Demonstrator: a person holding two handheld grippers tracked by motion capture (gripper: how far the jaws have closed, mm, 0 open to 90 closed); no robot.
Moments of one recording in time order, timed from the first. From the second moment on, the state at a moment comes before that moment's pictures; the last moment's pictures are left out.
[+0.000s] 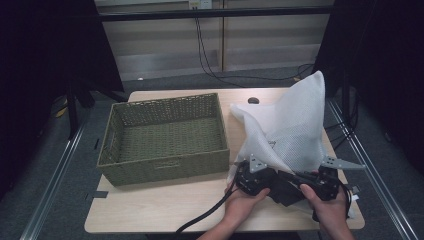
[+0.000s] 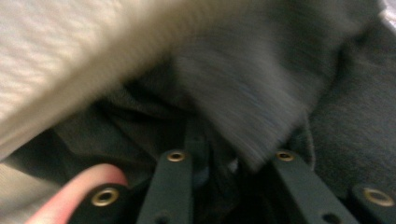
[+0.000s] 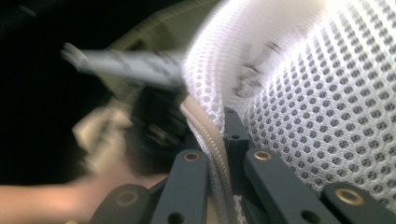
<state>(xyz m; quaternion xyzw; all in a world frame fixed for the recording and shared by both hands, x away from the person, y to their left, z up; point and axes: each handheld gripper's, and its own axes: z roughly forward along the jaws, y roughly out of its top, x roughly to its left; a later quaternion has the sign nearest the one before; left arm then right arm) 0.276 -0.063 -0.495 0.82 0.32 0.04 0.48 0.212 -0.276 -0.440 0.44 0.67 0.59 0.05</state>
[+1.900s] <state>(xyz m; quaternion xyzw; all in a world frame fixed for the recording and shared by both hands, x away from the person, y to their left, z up) 0.267 0.028 -0.500 0.85 0.33 0.06 0.41 0.238 -0.290 -0.475 0.46 0.69 0.54 0.09</state>
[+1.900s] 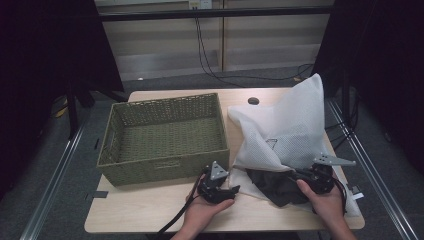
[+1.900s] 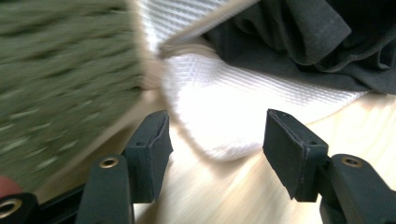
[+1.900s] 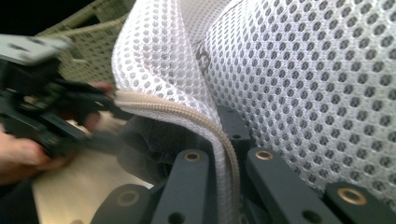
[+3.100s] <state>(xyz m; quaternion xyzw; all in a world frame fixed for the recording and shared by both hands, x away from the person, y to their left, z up) 0.264 0.018 -0.504 0.86 0.28 0.02 0.42 0.283 -0.298 -0.466 0.51 0.63 0.55 0.20</state>
